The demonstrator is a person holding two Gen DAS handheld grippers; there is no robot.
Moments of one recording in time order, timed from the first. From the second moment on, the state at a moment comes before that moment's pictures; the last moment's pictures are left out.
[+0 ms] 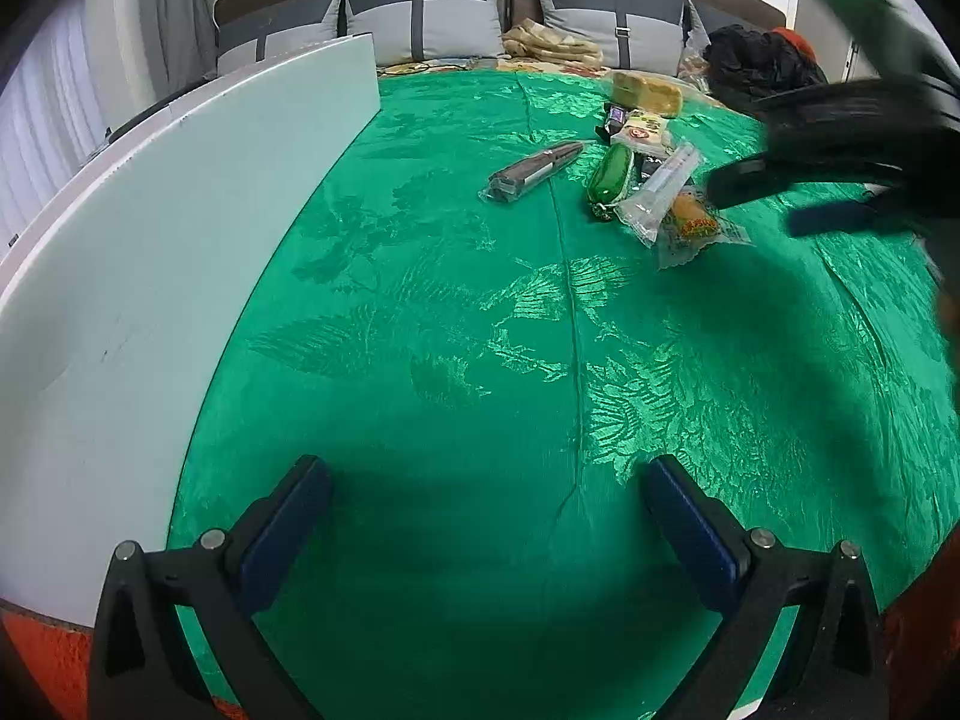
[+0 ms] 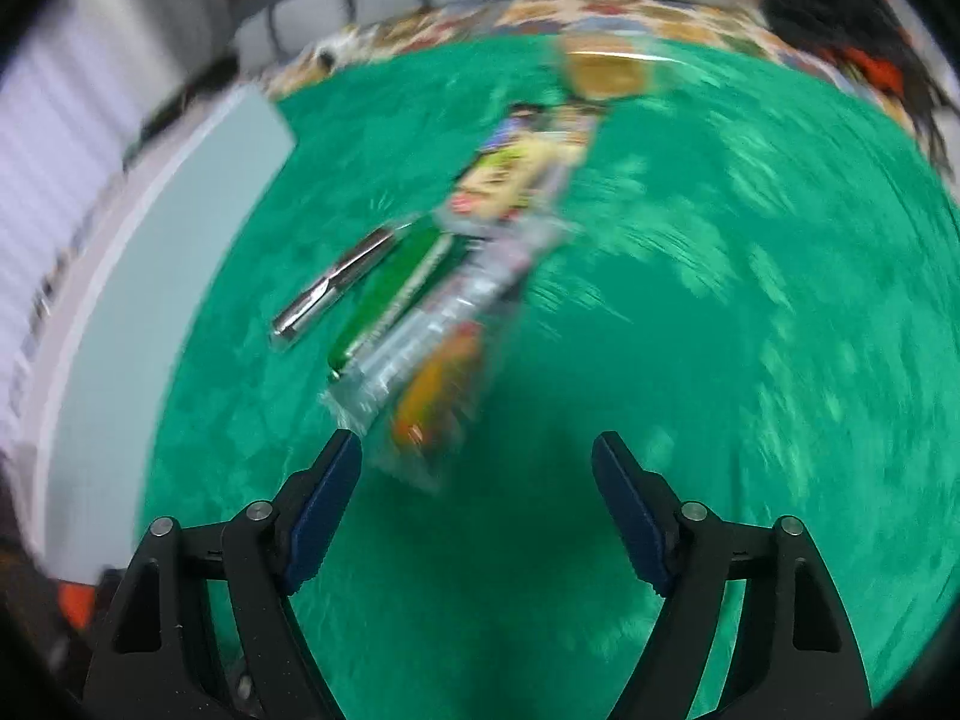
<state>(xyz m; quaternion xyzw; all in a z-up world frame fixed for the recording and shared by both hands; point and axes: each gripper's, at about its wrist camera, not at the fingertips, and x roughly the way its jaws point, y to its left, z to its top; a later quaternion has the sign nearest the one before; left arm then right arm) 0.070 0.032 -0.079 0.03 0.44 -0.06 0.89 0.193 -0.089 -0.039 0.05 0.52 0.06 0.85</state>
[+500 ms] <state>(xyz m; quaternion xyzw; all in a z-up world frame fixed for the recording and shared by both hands) 0.069 0.031 -0.080 0.03 0.44 -0.05 0.90 0.171 -0.131 -0.052 0.07 0.54 0.07 0.83</state>
